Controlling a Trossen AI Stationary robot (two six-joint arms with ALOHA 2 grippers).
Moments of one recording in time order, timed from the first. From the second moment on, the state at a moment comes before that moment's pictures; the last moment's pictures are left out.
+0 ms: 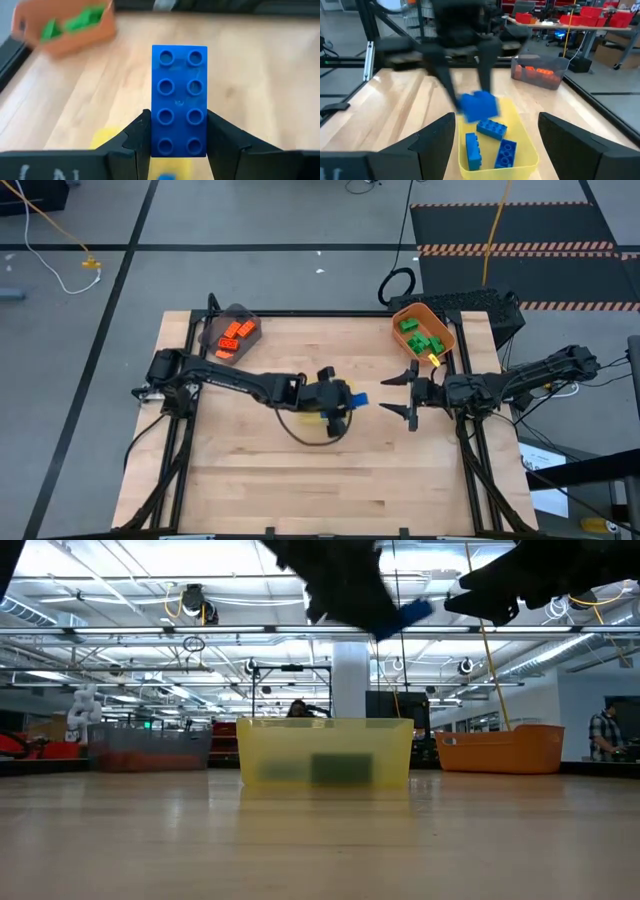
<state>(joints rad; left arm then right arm) -0.12 1.86 1.45 -0.24 -0.25 -0.12 0.24 0.71 0.34 0.19 0.34 0.04</state>
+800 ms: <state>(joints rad) -0.03 1.57 1.04 0.00 -0.21 -0.17 0.17 0.68 0.34 0.37 0.46 -0.20</state>
